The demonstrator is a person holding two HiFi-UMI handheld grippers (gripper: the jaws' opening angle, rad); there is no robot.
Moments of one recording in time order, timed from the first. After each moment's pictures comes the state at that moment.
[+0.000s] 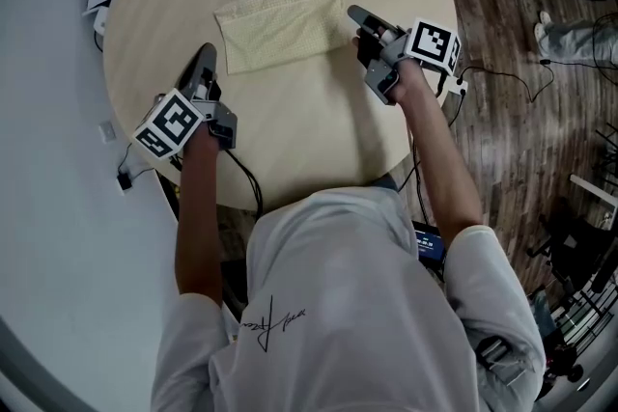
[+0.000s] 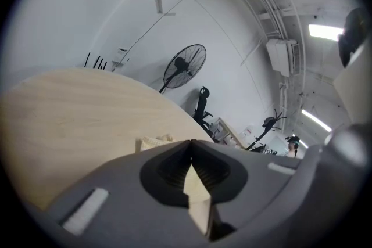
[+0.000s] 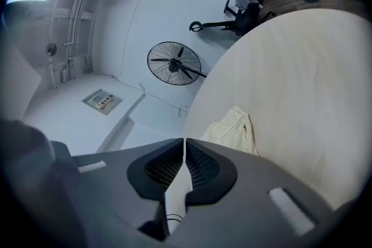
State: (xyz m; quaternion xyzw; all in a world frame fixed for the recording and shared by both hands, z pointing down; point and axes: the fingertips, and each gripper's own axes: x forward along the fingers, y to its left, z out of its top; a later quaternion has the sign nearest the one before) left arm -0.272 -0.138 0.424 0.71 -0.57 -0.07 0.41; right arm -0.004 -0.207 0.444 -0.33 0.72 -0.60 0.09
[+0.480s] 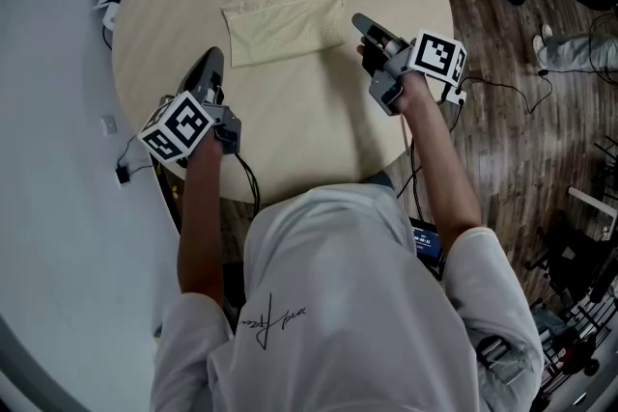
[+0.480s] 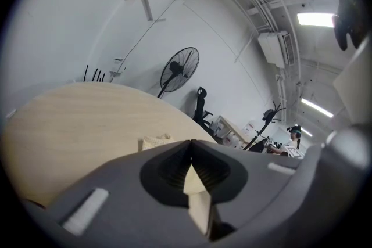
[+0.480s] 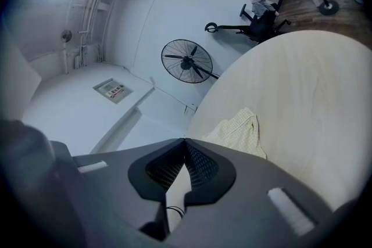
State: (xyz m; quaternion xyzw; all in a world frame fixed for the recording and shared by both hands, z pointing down) left arm -0.259 -0.071 0.398 0.72 -0.59 -0.04 0.36; right arm 0.006 -0.141 0.403 -0.32 0.76 -0.56 0.07
